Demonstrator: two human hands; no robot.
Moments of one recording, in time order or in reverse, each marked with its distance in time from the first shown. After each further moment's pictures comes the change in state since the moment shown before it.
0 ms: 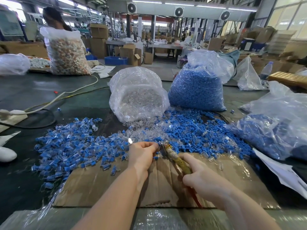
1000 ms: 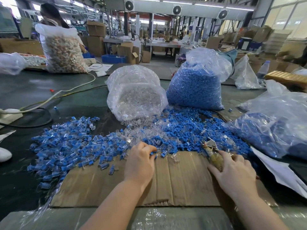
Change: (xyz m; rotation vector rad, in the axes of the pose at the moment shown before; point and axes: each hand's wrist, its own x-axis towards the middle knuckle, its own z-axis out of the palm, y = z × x) left_hand 0.008 -0.036 -0.012 0.879 0.014 0.734; right_hand 0.012 0.076 -0.041 -0.970 0.708 0.338
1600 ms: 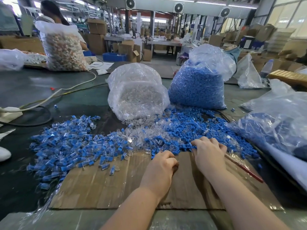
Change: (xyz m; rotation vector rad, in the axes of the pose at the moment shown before) left_hand -0.011 0.024 0.021 -0.046 -0.198 0.271; right_hand 0.037 -0.063 0.004 0.141 0.101 -0.245
